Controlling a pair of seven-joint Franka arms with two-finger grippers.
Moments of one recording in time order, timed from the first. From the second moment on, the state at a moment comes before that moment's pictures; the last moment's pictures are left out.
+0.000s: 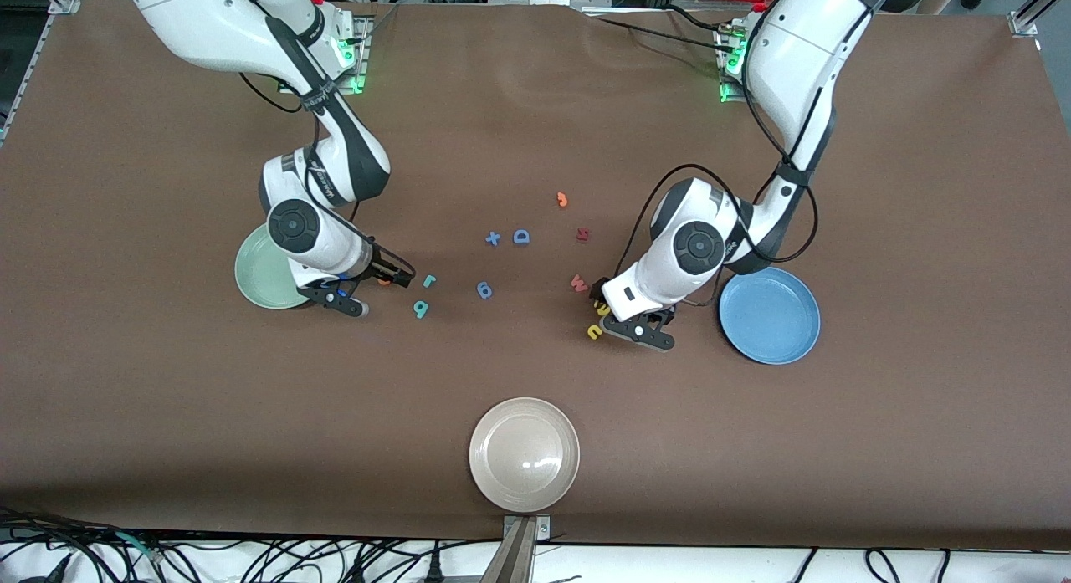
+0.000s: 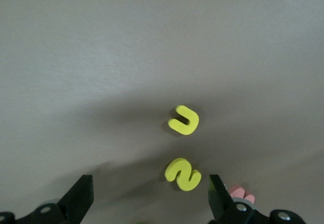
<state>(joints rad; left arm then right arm) -0.39 0.71 -0.13 -1.68 -0.11 2.45 -0.12 0.21 0.51 0.17 -1.99 -0.01 2.40 0.75</state>
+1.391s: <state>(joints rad) -0.44 0.77 -0.13 -1.68 0.06 2.48 -0.35 0.22 0.52 0.16 -2.07 -0.07 2.46 0.75</state>
